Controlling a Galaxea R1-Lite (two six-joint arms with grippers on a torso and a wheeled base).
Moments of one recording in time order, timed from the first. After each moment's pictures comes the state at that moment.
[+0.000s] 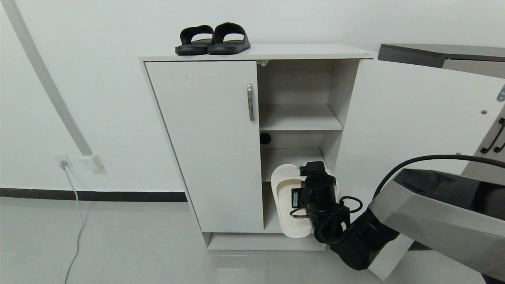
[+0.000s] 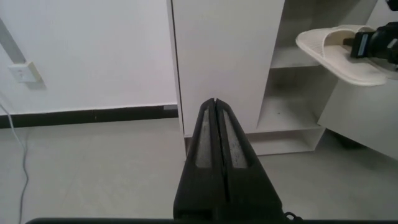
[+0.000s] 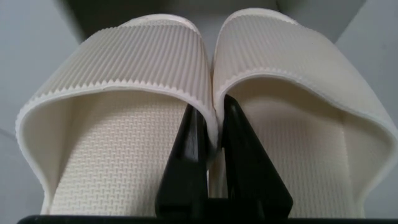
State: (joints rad) left arm 0.00 0.00 0.00 0.00 -0.04 0.03; right arm 0.72 2.32 -1.07 -1.05 -0.63 0.17
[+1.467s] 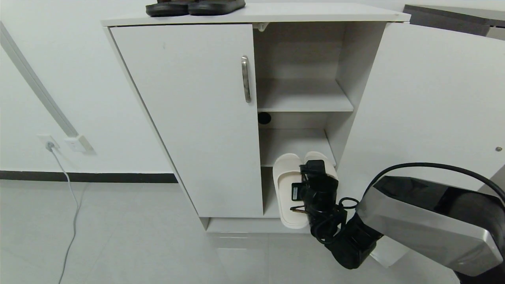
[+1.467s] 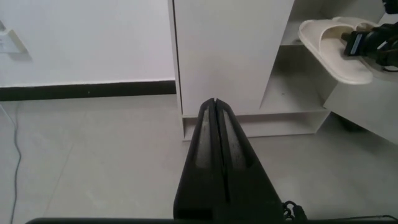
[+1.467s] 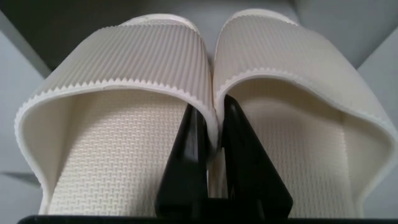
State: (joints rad) left arm 0.00 0.00 0.00 0.00 -0.03 0.01; right arm 0.68 2.43 -1.12 -1.31 -0.66 0.03
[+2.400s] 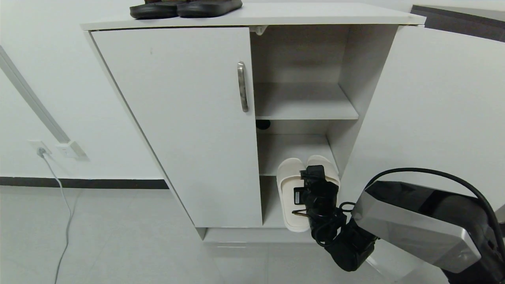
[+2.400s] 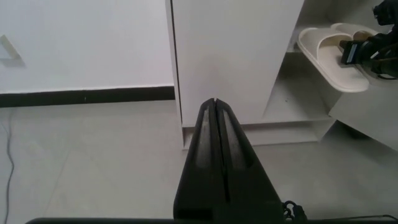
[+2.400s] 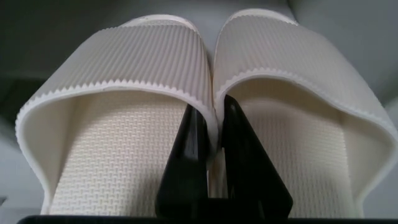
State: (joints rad) left arm 0.00 0.00 0.00 0.00 -0.03 0.01; right arm 0.66 2.49 -1.12 -1.34 -0.66 0.00
